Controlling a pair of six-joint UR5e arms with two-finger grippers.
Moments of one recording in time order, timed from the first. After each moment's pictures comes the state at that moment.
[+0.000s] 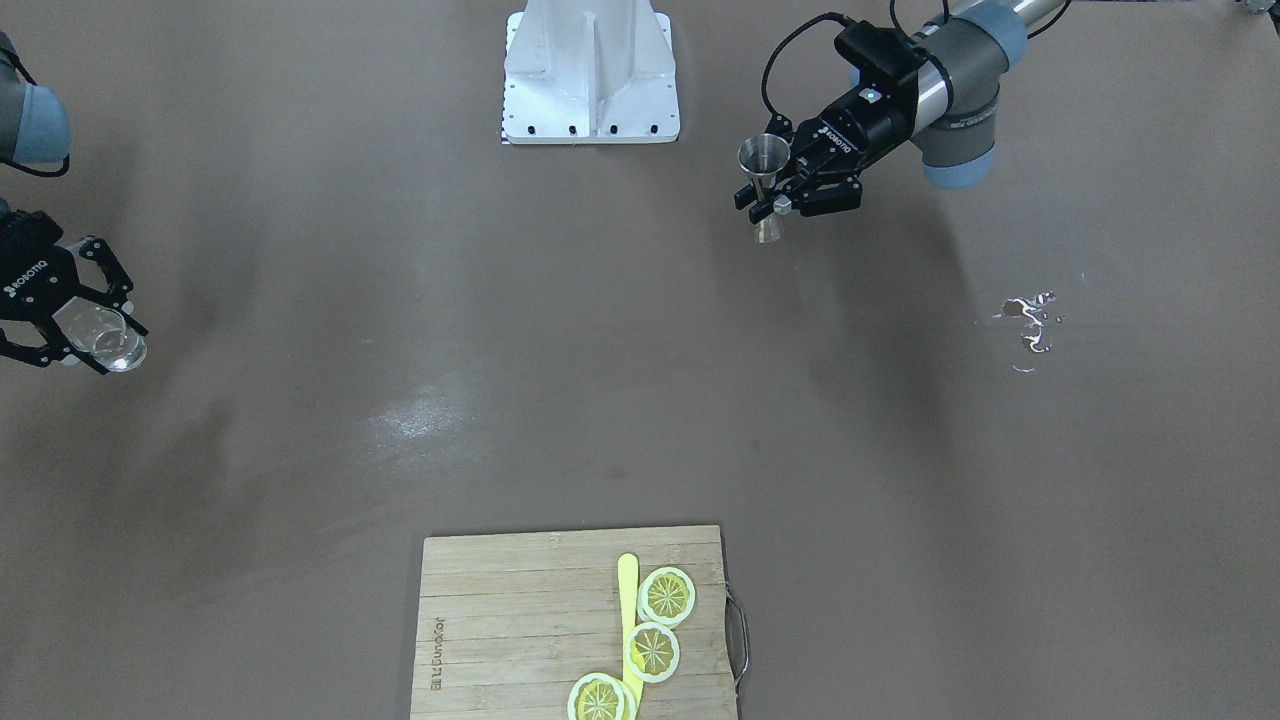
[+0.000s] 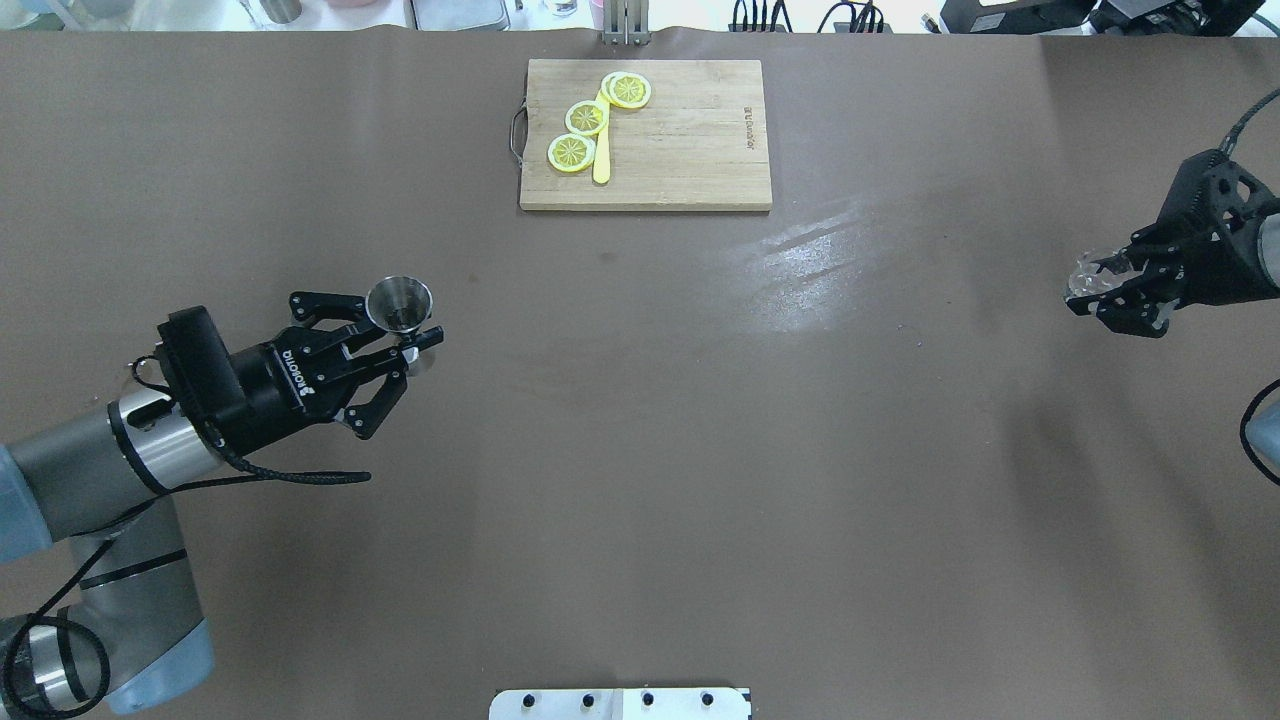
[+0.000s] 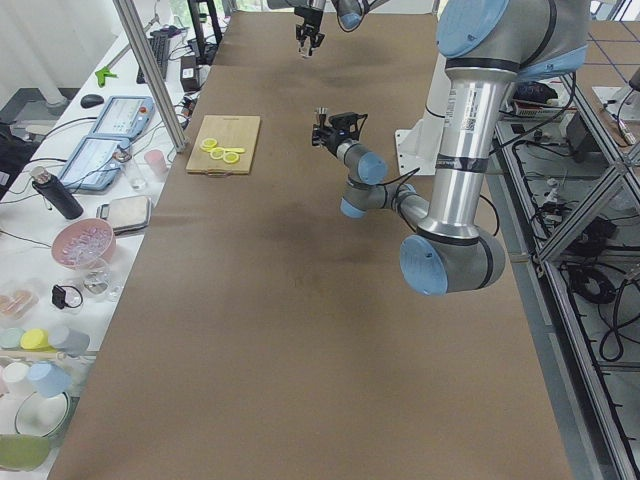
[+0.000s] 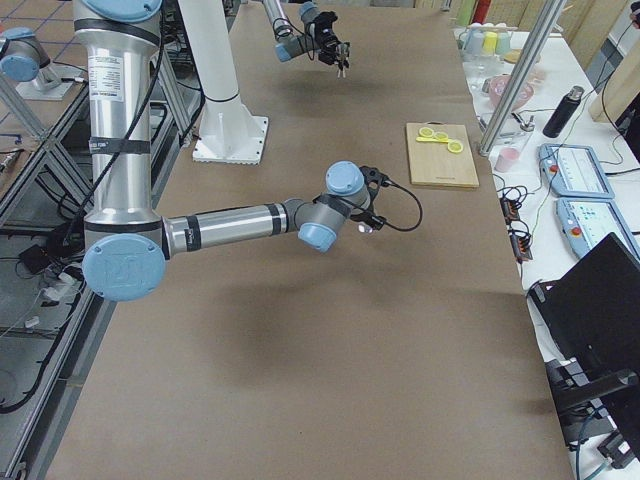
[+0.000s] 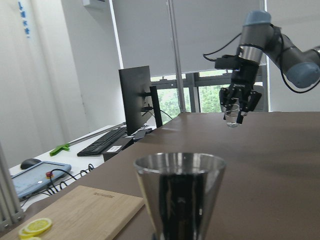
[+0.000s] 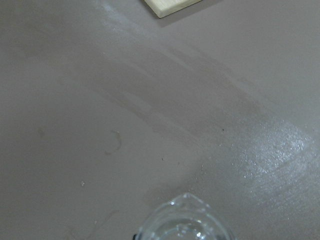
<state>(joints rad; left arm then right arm) -0.43 -1.72 -1.72 -3.32 -1.34 -0.21 1.06 -1.60 1.65 -0.57 2.24 0.07</state>
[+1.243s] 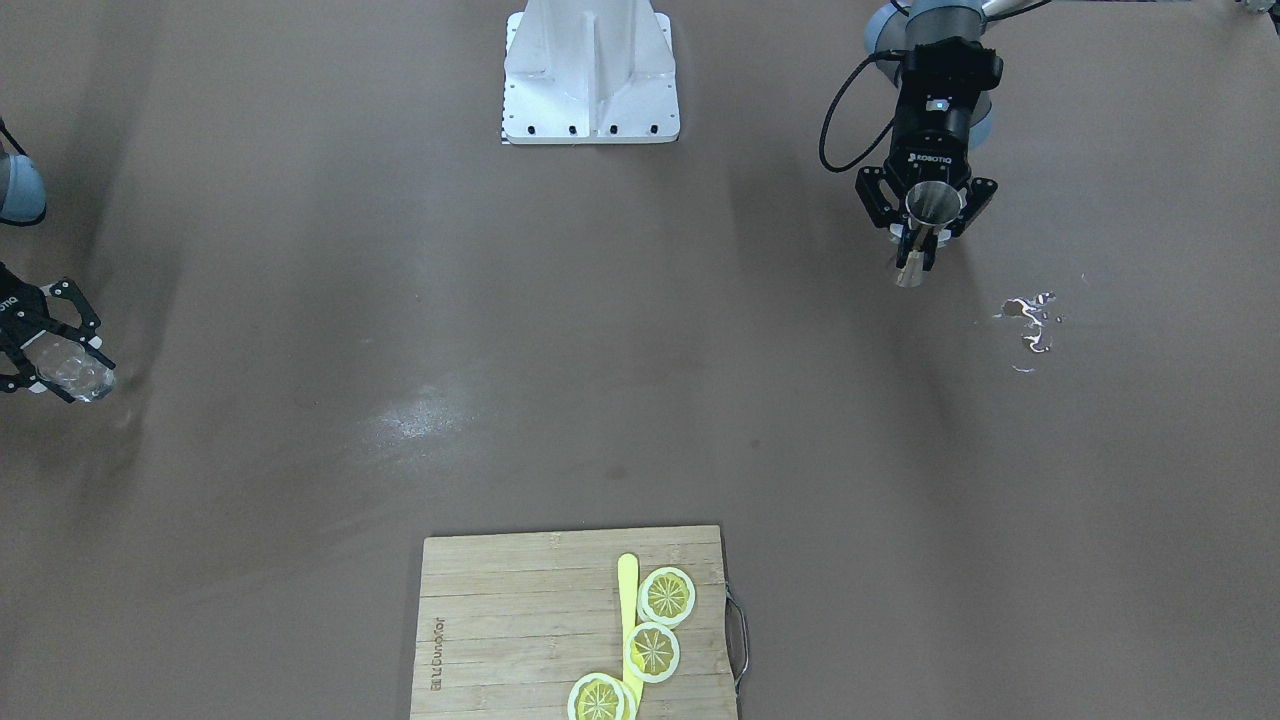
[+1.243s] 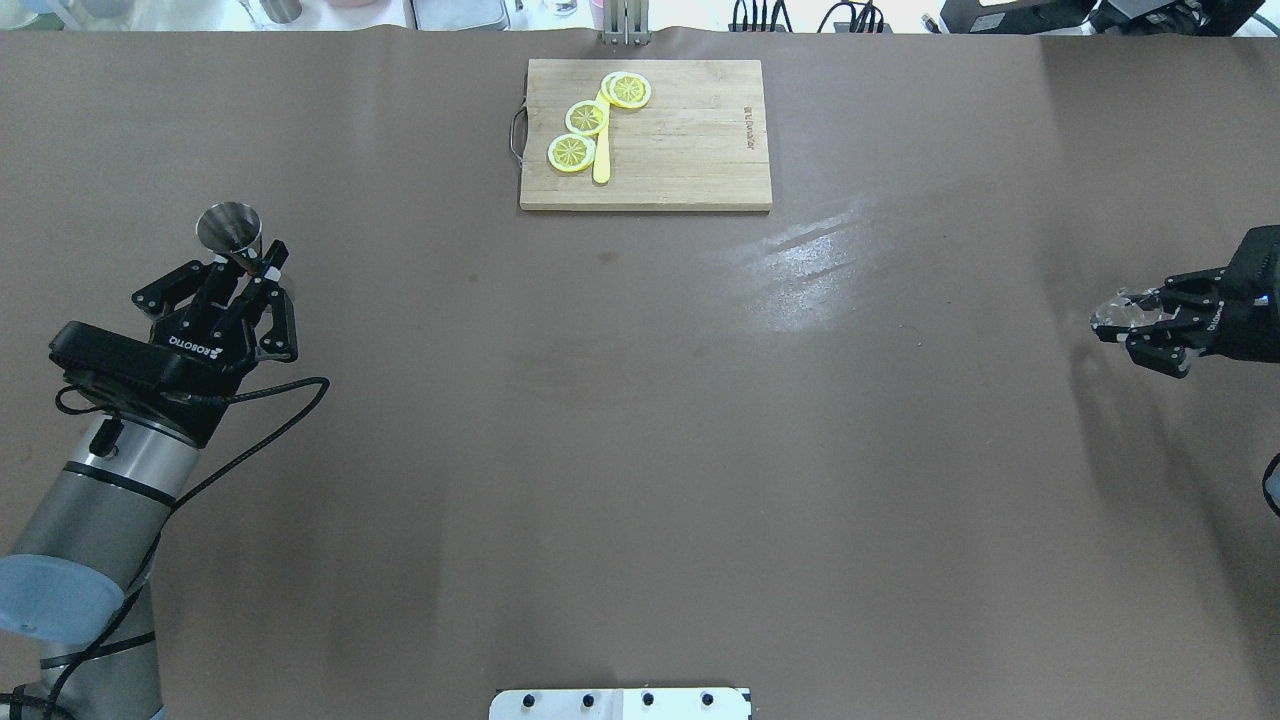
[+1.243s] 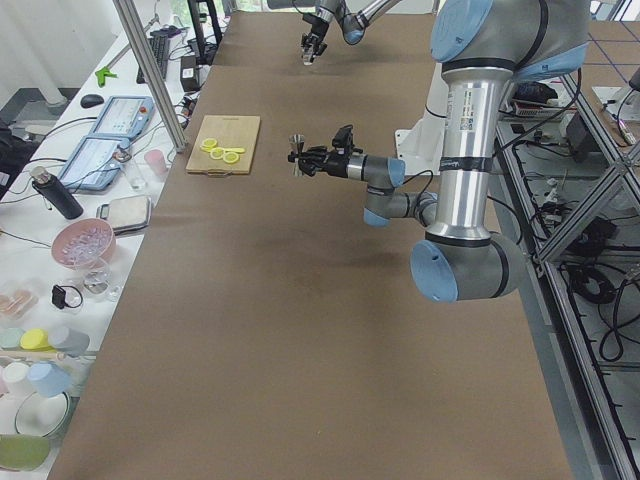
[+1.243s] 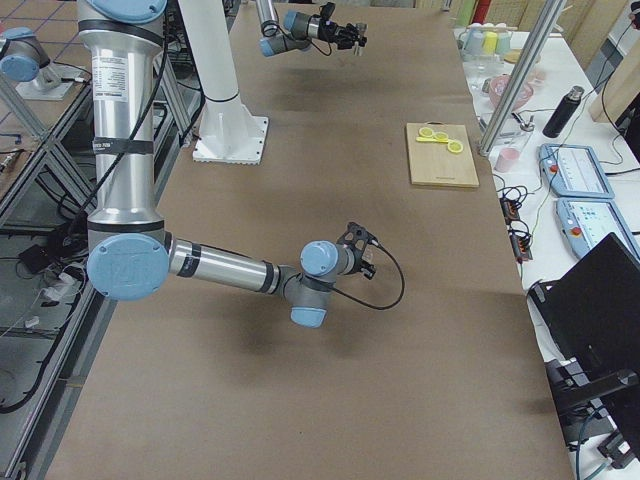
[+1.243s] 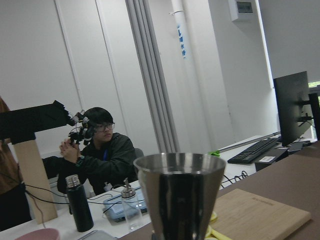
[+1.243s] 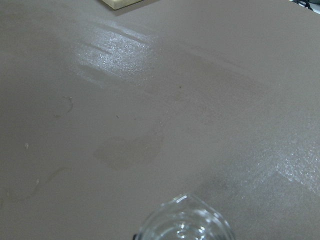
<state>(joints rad) -0.31 -1.64 -1.76 -3.07 -0.54 -0.45 1.01 -1.59 1.24 0.06 2.11 0.28</state>
